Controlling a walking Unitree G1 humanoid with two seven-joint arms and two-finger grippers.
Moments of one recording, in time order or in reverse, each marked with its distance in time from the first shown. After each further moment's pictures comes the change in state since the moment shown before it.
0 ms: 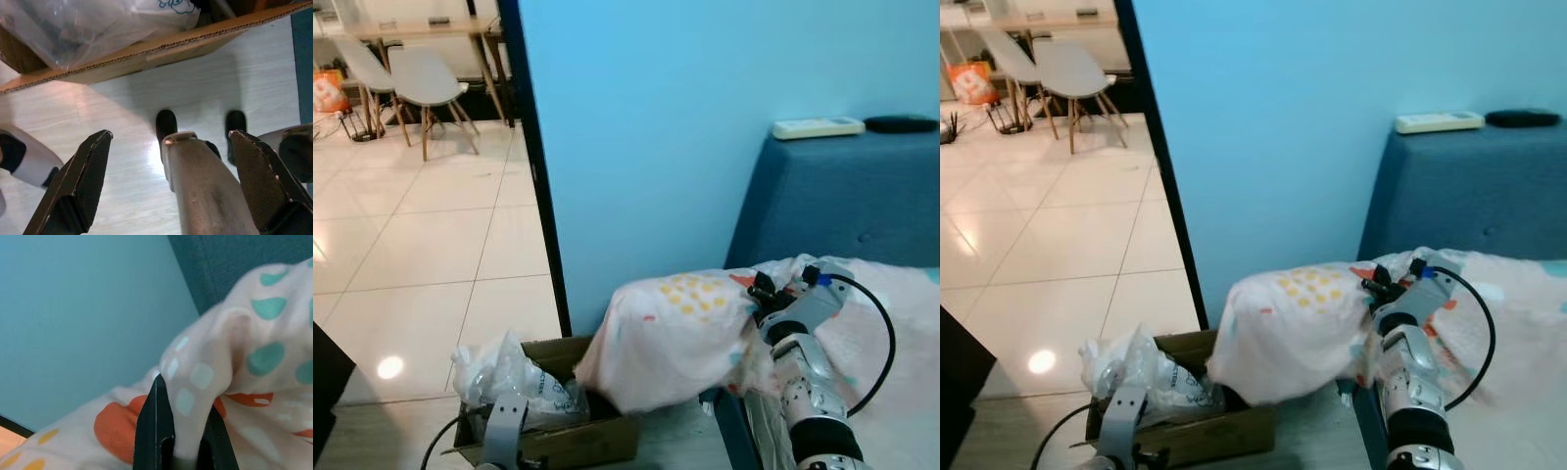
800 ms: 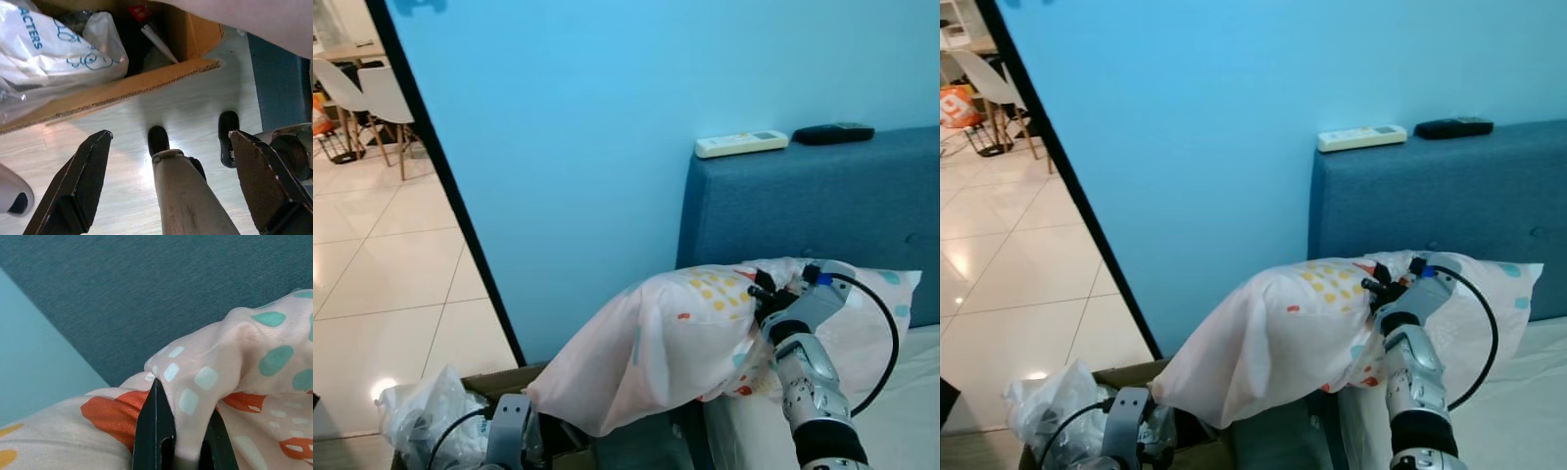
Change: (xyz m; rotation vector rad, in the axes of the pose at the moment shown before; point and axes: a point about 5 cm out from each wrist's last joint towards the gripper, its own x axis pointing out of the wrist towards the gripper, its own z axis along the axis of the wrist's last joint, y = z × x) left arm 0.001 -0.008 0.001 -0.020 -0.006 -0.010; right arm -0.001 -0.004 0.007 -0.033 -0.018 0.012
